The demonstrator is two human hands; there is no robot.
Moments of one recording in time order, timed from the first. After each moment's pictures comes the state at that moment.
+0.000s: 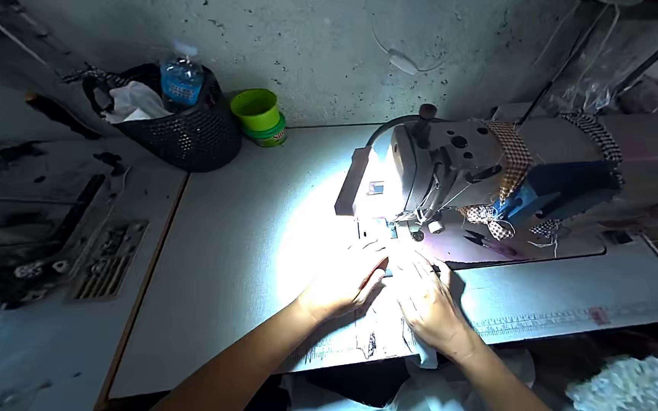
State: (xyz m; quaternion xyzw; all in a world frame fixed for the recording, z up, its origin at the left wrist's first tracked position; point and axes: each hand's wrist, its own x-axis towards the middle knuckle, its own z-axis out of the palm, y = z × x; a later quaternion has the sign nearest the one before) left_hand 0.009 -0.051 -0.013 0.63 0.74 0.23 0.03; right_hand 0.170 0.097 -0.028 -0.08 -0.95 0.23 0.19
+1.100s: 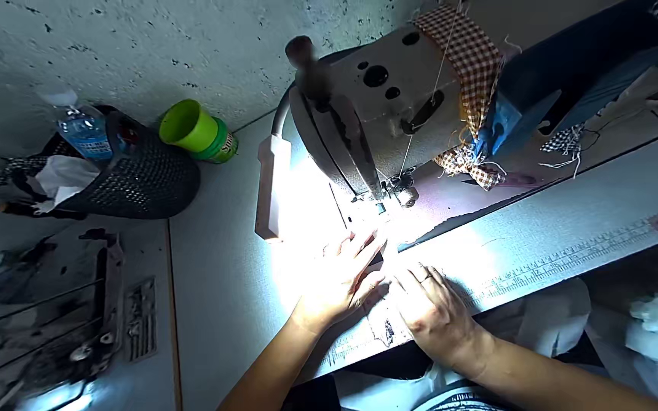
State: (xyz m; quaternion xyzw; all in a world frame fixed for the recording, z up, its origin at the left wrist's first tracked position) left_hand 0.010 -0.065 -0.008 0.64 0.75 0.15 0.02; right_hand 0.189 0.050 -0.023 -0.08 -0.94 0.18 0.28
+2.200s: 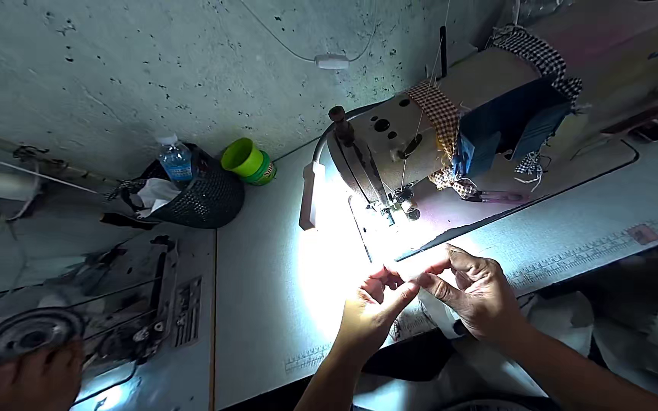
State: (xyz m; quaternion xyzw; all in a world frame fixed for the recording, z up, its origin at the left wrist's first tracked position) left_hand 0.101 -0.047 0.058 0.29 0.58 0.69 0.32; right_hand 0.207 0.091 0.031 -0.09 -0.65 0.68 0.34
